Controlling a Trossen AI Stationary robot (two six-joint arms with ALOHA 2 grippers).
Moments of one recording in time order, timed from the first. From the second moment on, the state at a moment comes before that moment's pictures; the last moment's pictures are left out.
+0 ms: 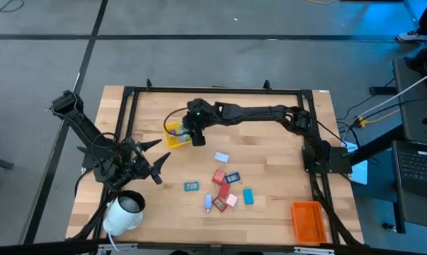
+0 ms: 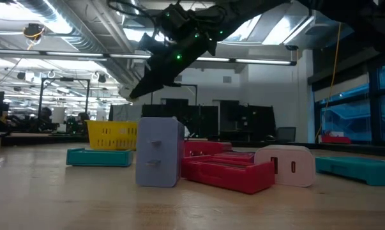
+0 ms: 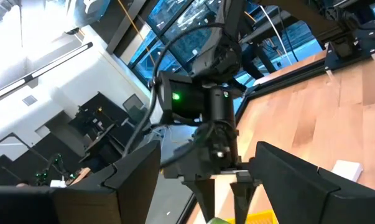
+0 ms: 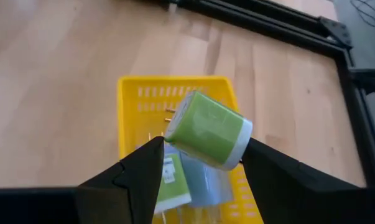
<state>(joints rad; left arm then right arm) -0.86 1.08 0.58 0.64 -1.57 0.78 -0.16 2.22 1.82 -0.29 -0.12 -0.40</state>
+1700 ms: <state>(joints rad) -0.90 1.17 0.58 0.69 -1.57 0.76 0.23 2.14 1.77 -1.03 -0.05 0.00</state>
